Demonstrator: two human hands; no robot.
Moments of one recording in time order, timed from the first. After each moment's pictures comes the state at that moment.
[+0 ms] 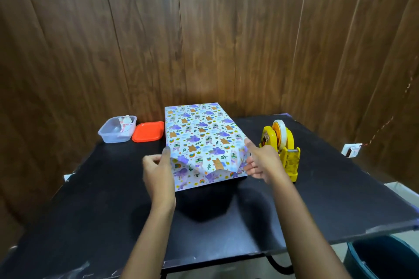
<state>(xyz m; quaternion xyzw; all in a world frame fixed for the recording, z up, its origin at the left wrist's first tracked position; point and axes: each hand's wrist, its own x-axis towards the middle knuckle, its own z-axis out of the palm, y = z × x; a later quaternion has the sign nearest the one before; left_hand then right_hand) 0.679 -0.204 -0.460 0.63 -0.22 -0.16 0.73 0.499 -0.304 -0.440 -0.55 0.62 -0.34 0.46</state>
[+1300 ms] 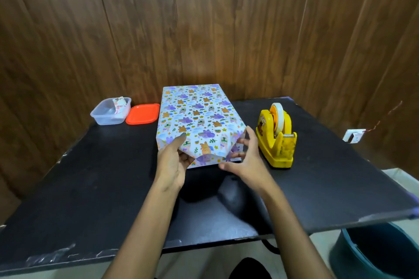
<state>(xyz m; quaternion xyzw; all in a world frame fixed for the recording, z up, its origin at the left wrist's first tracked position) 0.649 -0.228 -0.464 0.43 -0.14 -0.45 0.77 0.489 -0.274 -0.486 -0.66 0.36 -0.43 0.50</state>
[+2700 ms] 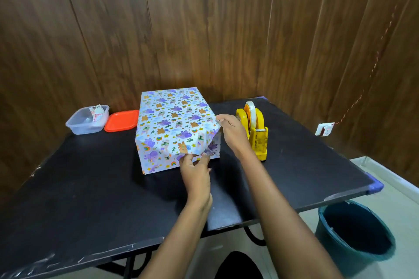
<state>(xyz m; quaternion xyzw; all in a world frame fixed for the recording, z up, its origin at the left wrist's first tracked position) 0.552 -0.225 -0.496 0.54 -0.25 -0.32 0.74 0.492 -0.332 -0.459 -0.65 0.46 -0.47 0.39</state>
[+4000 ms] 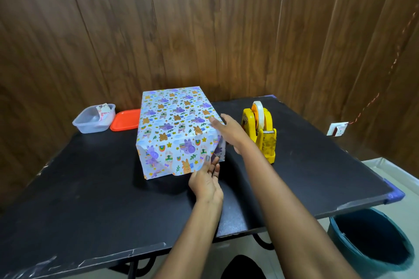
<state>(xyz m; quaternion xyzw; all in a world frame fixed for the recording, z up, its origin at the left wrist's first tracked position) 0.545 -0.254 -0.509 0.33 0.02 -0.48 0.82 0.502 -0.350 -0.453 -0.64 0.41 -0.37 0.53</state>
